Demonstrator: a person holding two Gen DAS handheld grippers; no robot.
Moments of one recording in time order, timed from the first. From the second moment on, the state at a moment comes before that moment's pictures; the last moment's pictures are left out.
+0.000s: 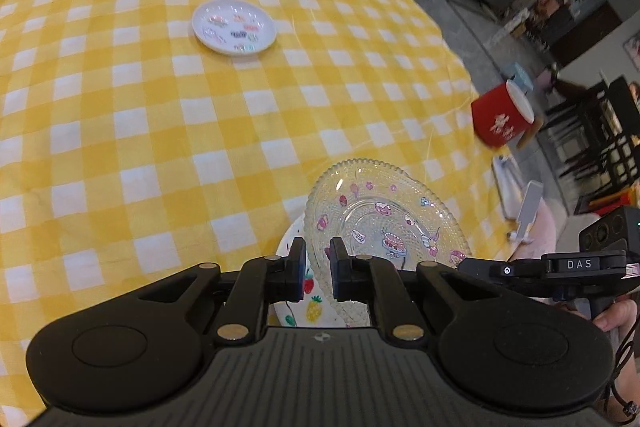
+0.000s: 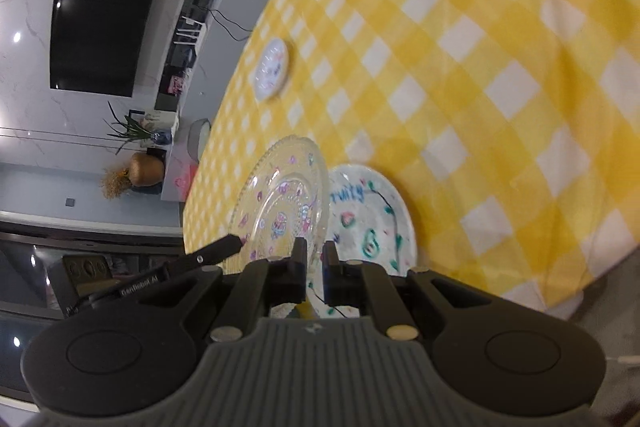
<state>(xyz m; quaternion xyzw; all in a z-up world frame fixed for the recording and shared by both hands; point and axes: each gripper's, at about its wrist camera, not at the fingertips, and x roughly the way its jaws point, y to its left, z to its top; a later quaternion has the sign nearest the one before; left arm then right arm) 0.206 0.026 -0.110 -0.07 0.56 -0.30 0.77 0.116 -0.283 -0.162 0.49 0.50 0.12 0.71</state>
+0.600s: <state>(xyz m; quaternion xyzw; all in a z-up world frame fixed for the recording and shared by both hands) 0.211 0.002 -0.133 0.02 0.60 -0.29 0.75 0.100 -0.269 -0.199 0.49 0.54 0.11 0.68</state>
